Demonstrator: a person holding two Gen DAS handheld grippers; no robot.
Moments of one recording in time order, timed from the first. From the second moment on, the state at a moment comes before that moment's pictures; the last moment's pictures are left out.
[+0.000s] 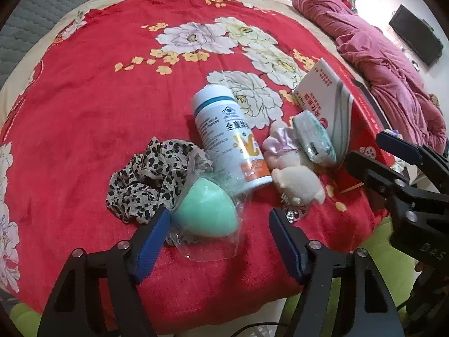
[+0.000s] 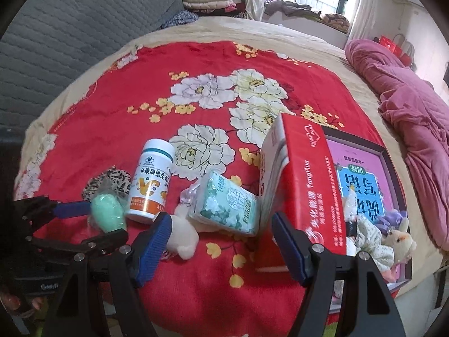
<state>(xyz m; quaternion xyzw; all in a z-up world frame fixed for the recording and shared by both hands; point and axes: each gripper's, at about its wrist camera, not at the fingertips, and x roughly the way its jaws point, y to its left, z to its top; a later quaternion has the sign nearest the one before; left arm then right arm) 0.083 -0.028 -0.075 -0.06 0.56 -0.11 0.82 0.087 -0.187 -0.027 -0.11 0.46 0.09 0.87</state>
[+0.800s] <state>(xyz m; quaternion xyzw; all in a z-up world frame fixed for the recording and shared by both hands) 0.096 -0.019 -0.089 -0.09 0.57 -0.12 0.81 0.131 -0.164 -0.071 -0.14 0.51 0.05 0.85</state>
